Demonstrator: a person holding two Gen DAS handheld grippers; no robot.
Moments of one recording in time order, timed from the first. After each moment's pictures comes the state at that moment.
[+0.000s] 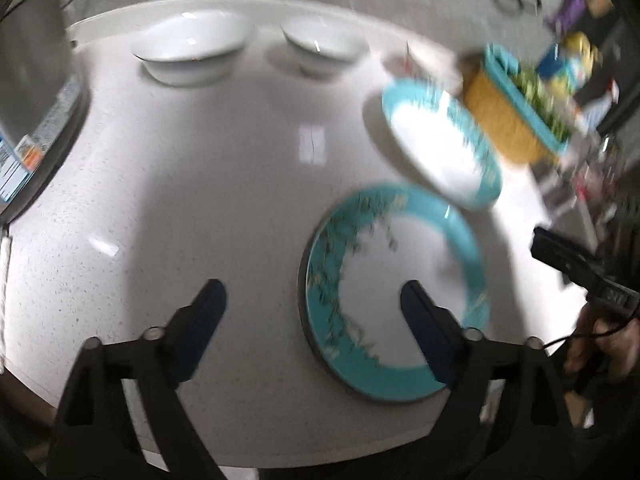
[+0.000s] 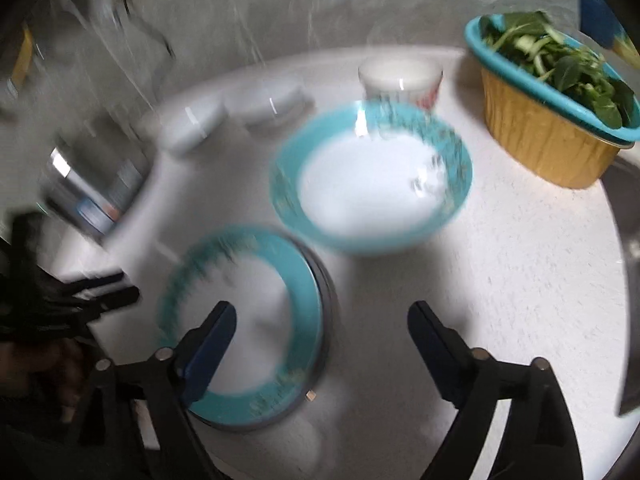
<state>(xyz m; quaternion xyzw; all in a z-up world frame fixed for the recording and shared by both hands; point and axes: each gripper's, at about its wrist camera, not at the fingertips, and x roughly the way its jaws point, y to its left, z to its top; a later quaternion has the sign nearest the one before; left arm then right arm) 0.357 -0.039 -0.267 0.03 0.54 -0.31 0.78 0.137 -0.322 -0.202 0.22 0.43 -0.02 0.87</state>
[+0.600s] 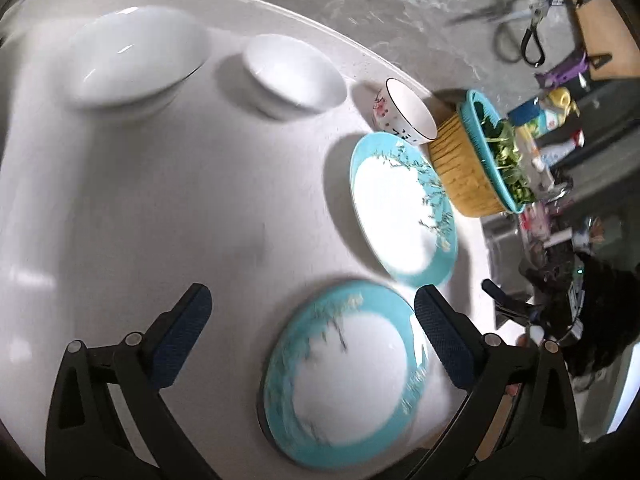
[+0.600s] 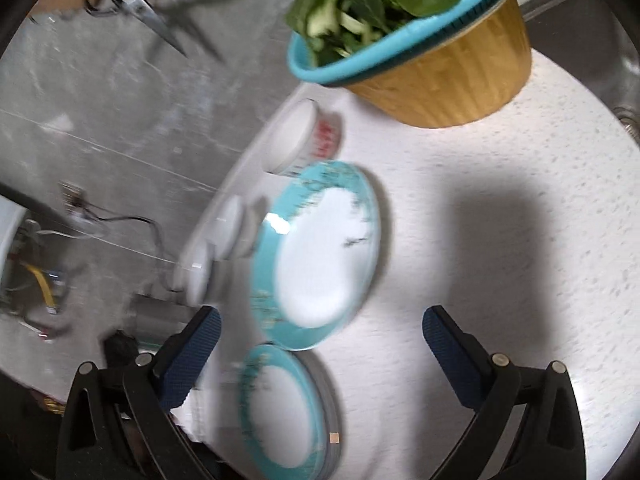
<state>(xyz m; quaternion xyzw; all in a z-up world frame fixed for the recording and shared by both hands) 0.470 -0.112 -0.268 -0.02 0.59 -0.39 0.71 0.118 -0.436 -0.240 0.49 0.34 -0.08 0.80</state>
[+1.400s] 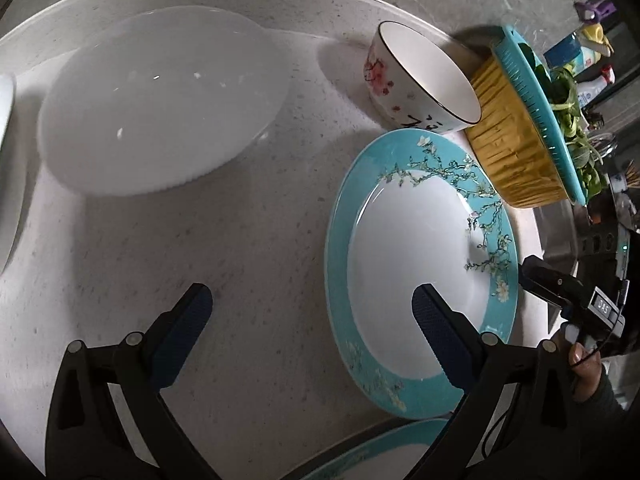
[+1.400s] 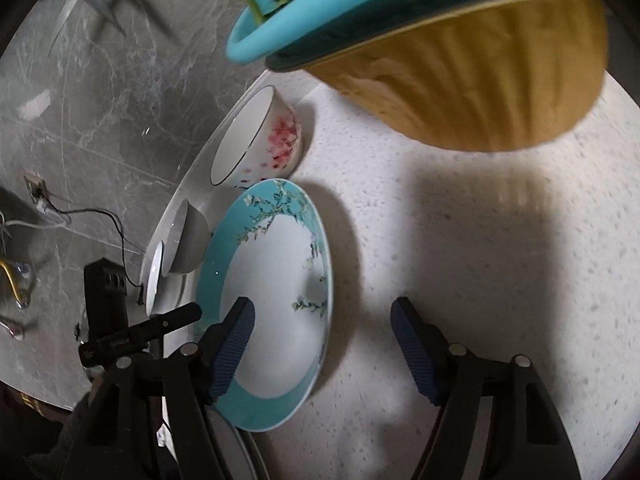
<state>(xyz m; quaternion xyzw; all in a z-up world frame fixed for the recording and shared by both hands) 0.522 -0.275 -0.344 0.09 0.60 -0.40 0.69 0.184 -0.476 -0.289 0.45 0.38 -0.07 0.80</state>
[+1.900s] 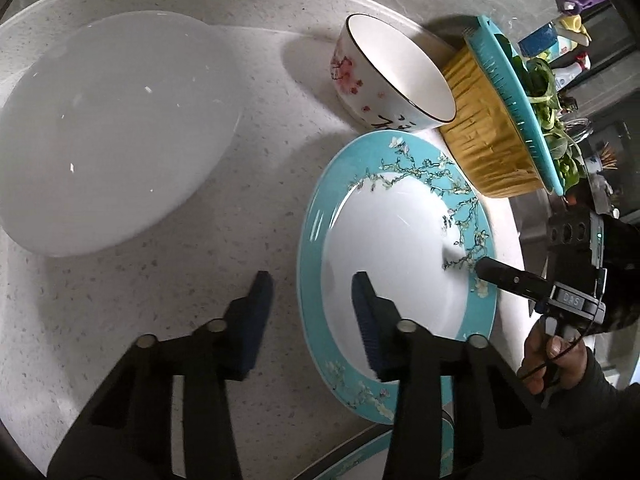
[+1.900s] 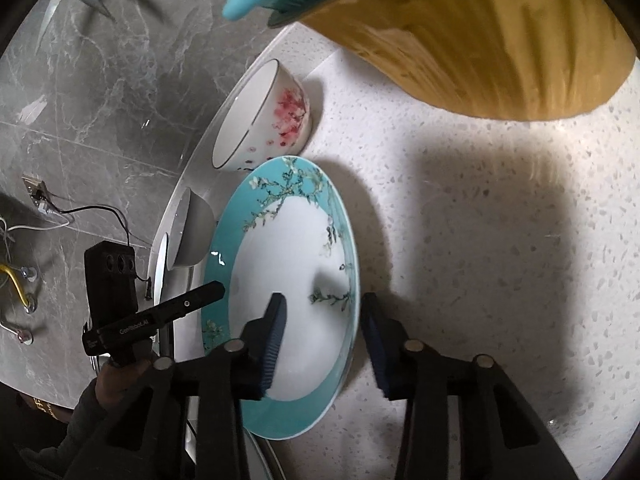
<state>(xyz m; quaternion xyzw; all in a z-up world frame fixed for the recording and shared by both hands) 0.533 -0.291 -0.344 0.09 0.61 -0.45 0.64 0.198 -0.469 -0.301 0.48 0.39 -0.05 0.78</state>
